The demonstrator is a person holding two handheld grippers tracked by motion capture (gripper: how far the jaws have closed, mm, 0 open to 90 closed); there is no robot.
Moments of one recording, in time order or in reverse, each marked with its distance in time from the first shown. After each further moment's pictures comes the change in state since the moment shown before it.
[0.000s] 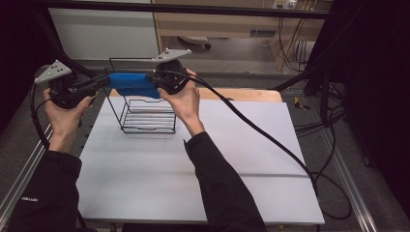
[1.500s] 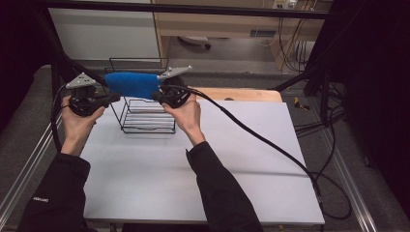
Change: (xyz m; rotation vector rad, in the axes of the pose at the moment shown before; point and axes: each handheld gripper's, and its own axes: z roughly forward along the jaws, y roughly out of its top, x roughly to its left) left arm -0.003 -0.030 0.032 0.219 -0.007 0.009; right arm -0.003 -0.049 0.022 0.105 0.074 0.103
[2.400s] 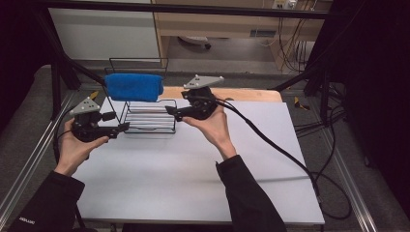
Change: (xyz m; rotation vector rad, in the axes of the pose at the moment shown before) left arm -0.041 -0.052 -0.016 0.077 -0.058 0.016; right arm 0.000 -0.030 -0.079 -0.046 -0.042 -0.015
